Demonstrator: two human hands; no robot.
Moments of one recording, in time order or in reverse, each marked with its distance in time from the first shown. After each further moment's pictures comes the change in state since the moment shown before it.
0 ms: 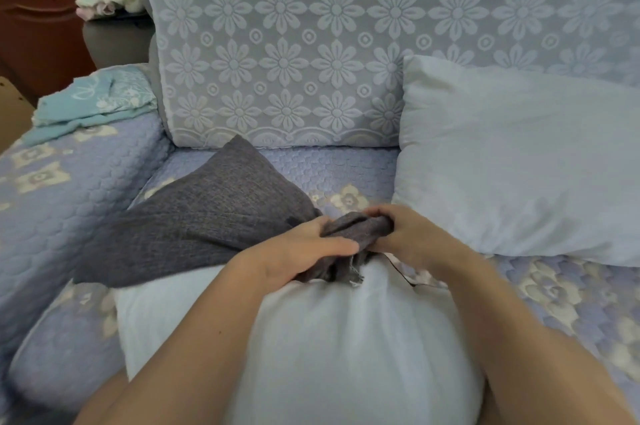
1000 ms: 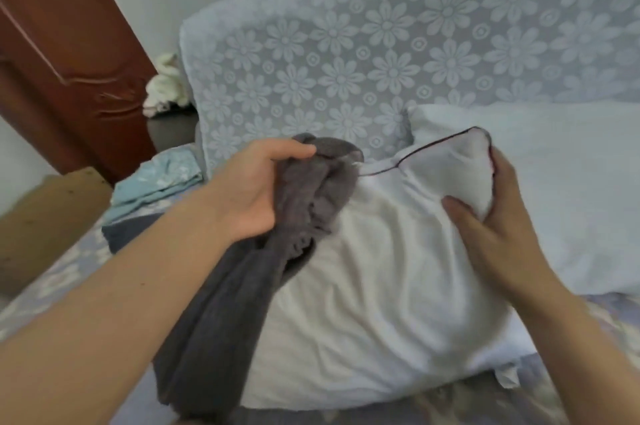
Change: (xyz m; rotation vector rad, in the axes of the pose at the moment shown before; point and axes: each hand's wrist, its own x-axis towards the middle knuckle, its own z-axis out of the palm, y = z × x) left_hand -0.077 0.175 -0.006 -0.314 0.163 0.221; right_hand -0.048 -0.034 -0.072 0.078 0.695 -0.563
